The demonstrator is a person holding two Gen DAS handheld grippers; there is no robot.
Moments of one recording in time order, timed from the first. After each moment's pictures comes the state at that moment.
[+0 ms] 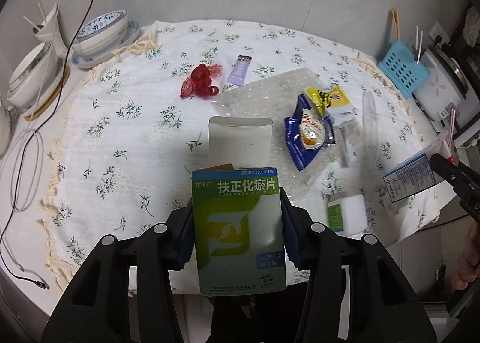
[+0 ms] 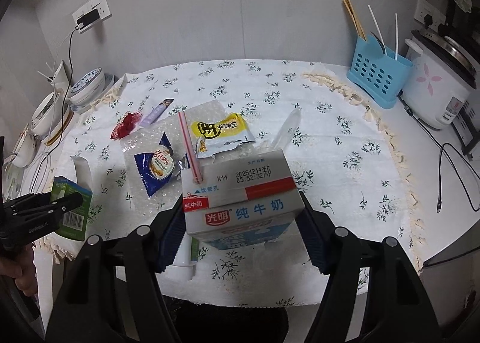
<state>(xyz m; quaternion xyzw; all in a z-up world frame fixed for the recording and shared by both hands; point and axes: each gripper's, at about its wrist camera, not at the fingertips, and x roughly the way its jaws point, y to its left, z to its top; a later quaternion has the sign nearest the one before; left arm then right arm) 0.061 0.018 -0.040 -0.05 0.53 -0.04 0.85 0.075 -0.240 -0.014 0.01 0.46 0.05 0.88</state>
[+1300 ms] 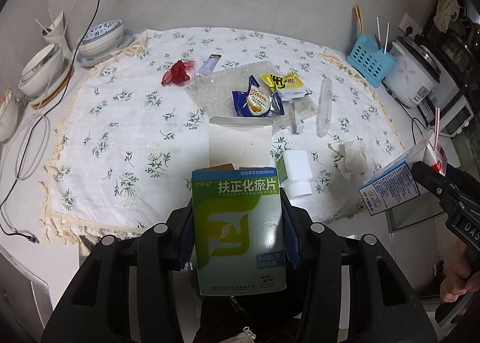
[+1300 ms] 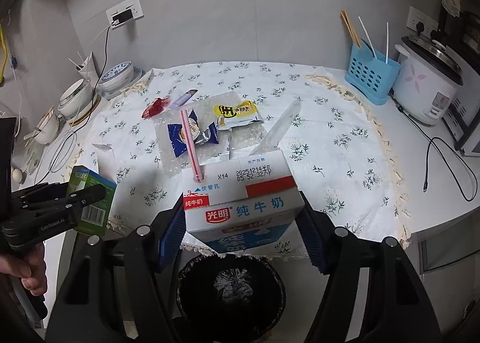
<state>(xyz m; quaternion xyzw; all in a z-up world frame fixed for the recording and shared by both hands) -0.032 -0.032 -0.013 -0.05 0.50 -0.05 0.86 -0.025 -0.253 0.013 0.00 0.45 0.08 0.89</state>
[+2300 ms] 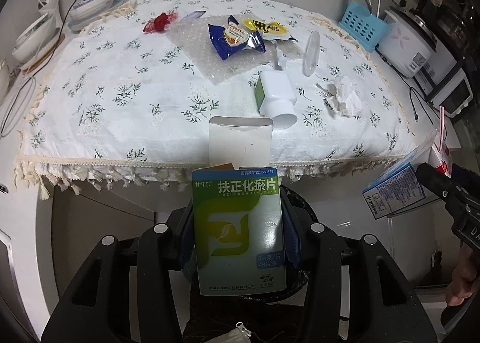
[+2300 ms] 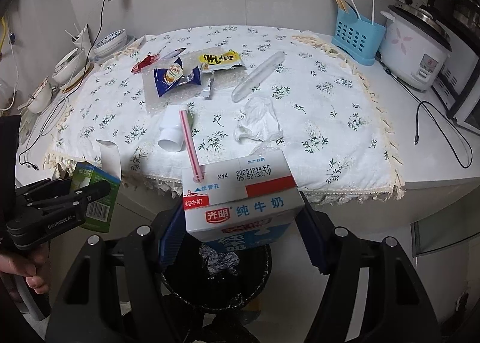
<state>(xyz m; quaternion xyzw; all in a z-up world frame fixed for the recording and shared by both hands) -0.090 -0.072 -0.084 -0.05 0.53 -0.06 0.84 -0.086 -0.282 -0.044 -0.02 0.49 0.07 0.87</state>
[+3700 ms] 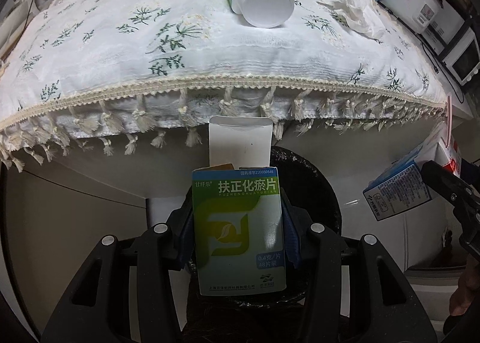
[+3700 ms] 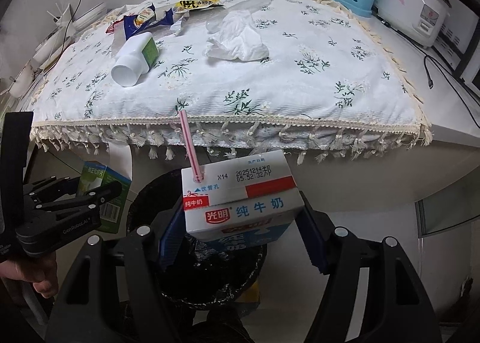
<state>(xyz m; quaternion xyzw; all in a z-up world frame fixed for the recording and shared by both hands) -0.094 -0.116 -0.197 -0.02 0.57 -0.07 0.82 -0.102 -0.305 -0.145 -0.01 0.51 0.04 0.86</state>
